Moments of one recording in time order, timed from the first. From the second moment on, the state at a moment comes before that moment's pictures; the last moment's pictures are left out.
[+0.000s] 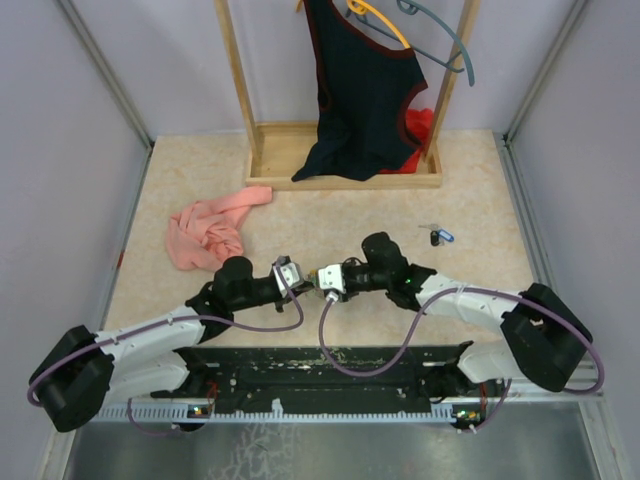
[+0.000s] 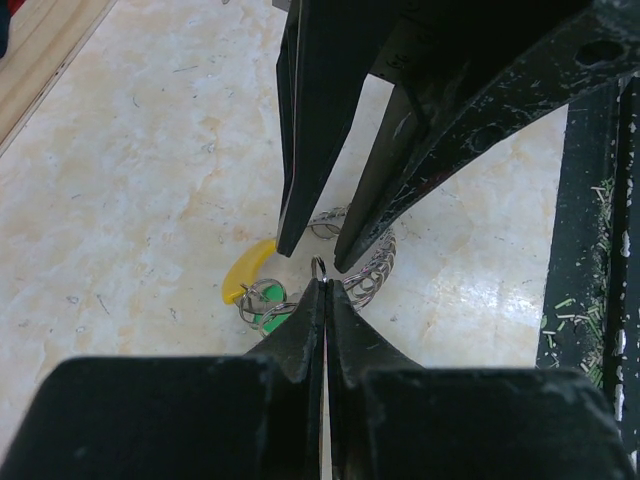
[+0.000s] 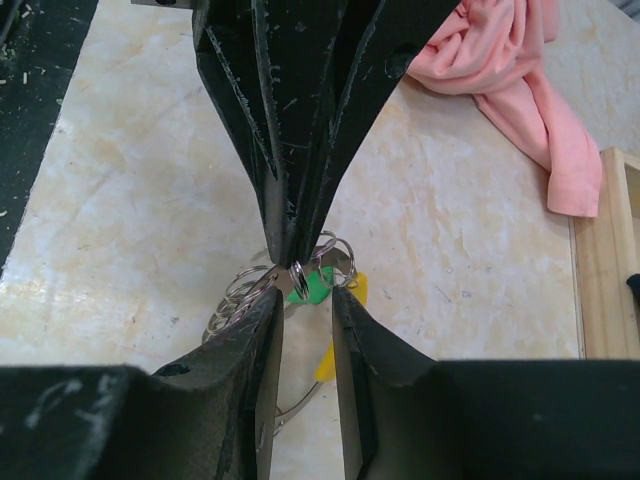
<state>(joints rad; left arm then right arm) -0.79 1.06 0.33 0.46 0.41 0.27 0.80 1.30 0.59 0.21 -0.60 -0.83</state>
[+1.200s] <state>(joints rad) -0.67 1.06 0.01 1.23 0.40 -0.12 0.75 1.42 0.36 1.08 -0.59 -0.19</state>
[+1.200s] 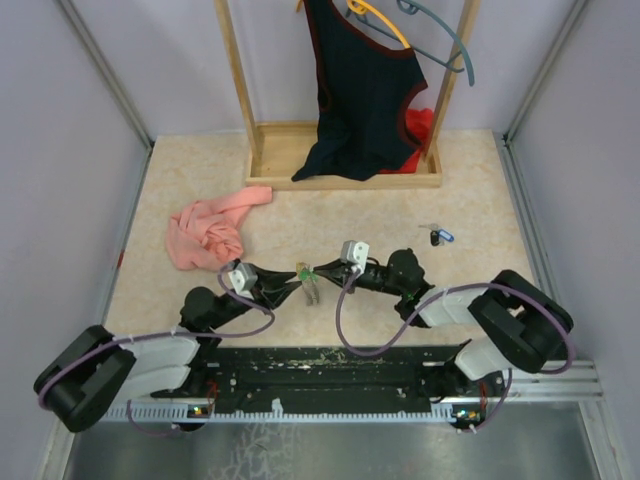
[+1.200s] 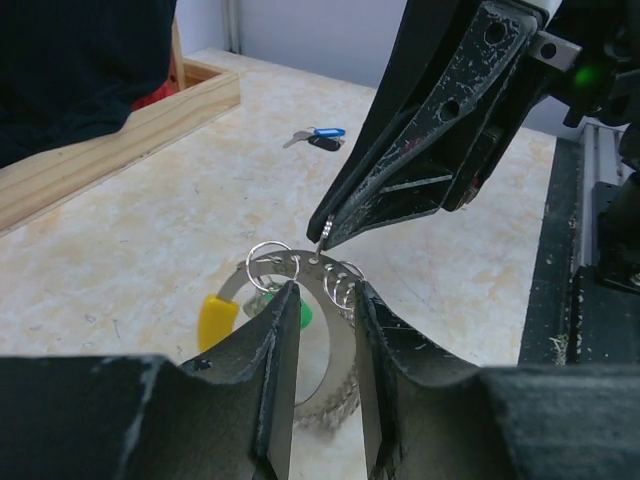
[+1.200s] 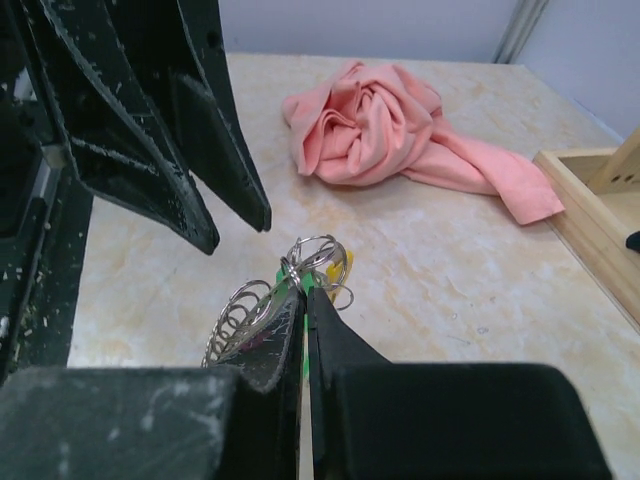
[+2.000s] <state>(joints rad) -0.64 1.43 0.03 1.53 0.49 -0.19 0.77 1.71 0.32 1.56 -0.57 0.18</state>
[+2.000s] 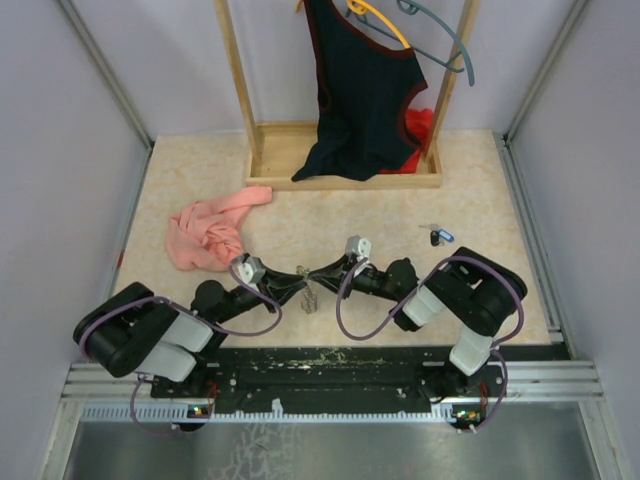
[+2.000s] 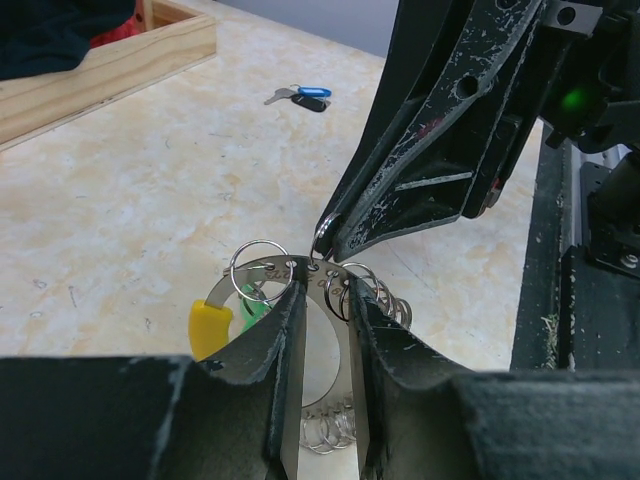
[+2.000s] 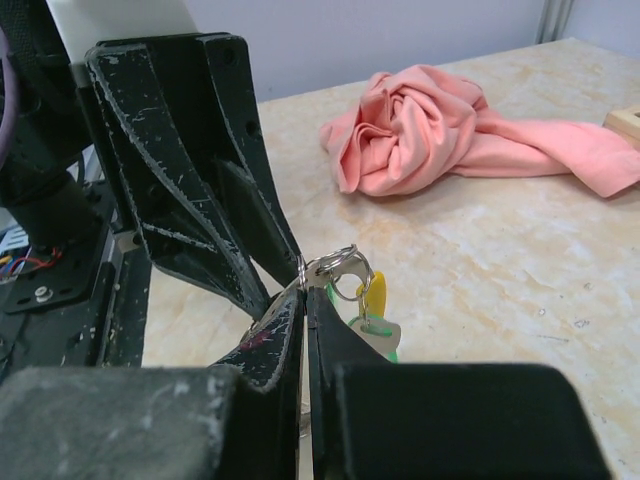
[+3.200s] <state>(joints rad) -0.52 1.23 0.01 1.49 0.66 -0.11 0.73 1.75 0.38 1.56 -0.81 0.16</state>
